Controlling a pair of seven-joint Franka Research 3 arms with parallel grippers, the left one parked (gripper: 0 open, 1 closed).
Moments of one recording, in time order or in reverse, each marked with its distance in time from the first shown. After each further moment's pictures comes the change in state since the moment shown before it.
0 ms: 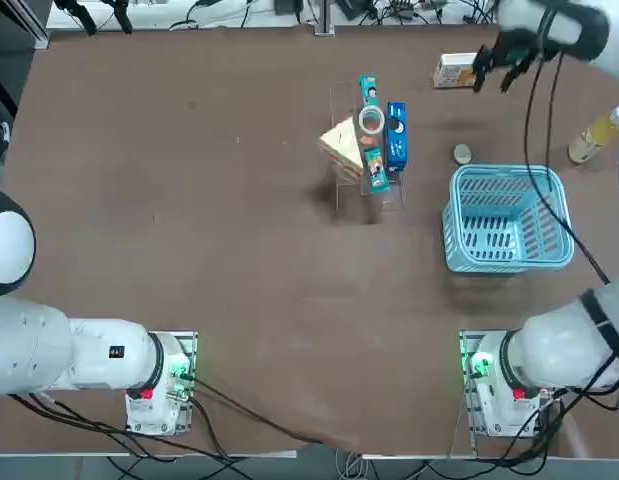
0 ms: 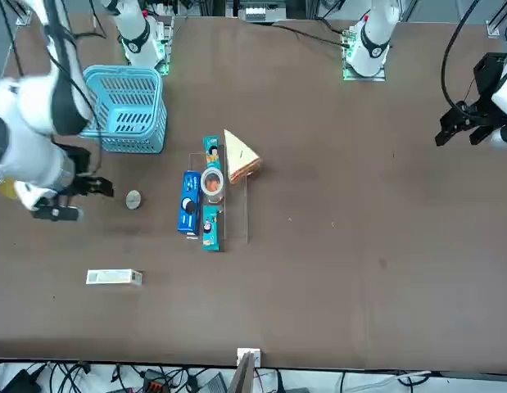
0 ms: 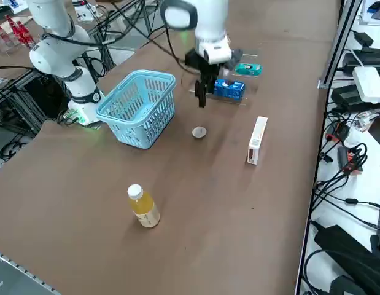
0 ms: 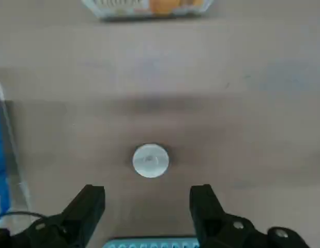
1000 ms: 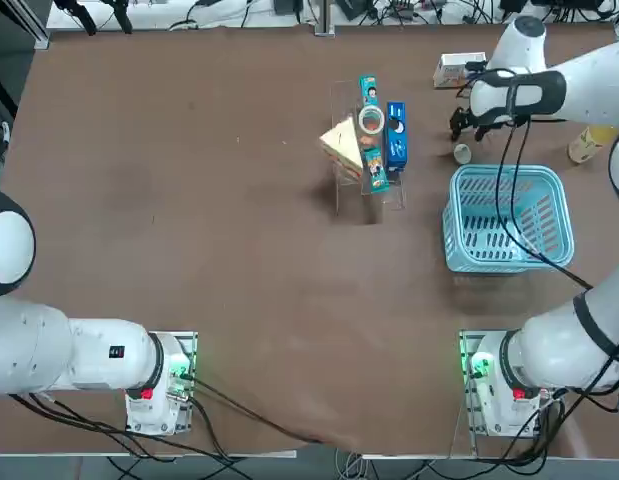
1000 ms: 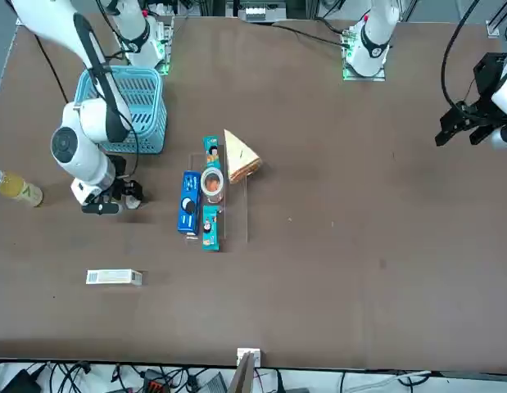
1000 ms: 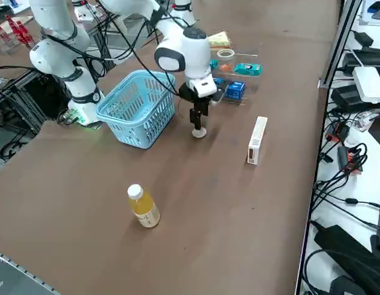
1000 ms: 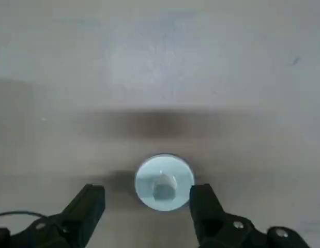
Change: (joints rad) arm 0.006 0.083 0.005 -0.269 -0.001 0.428 0.000
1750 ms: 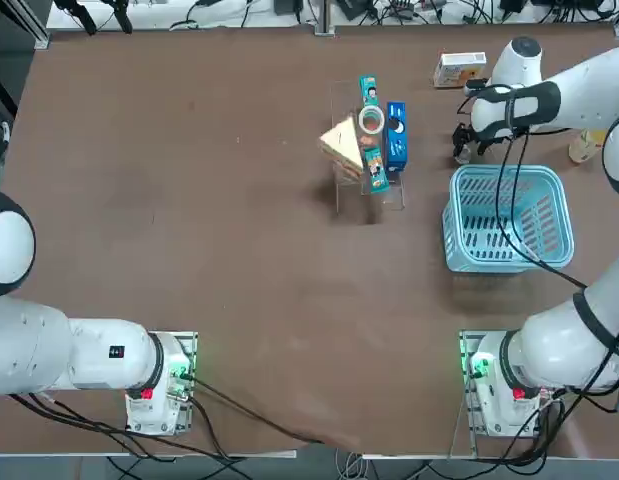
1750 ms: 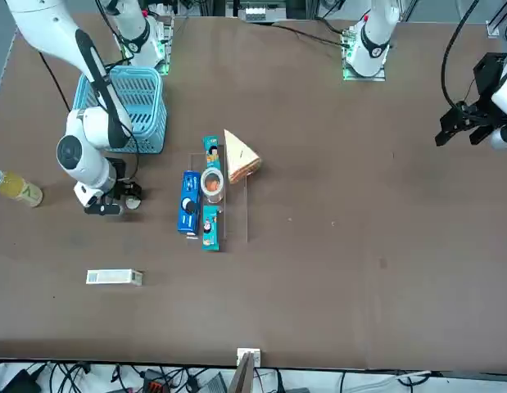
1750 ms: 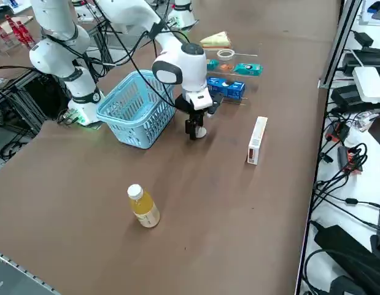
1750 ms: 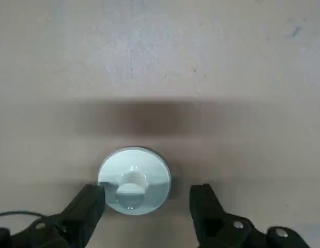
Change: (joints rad) arm -0.029 0.043 -0.009 -0.025 -0.052 0.035 -0.001
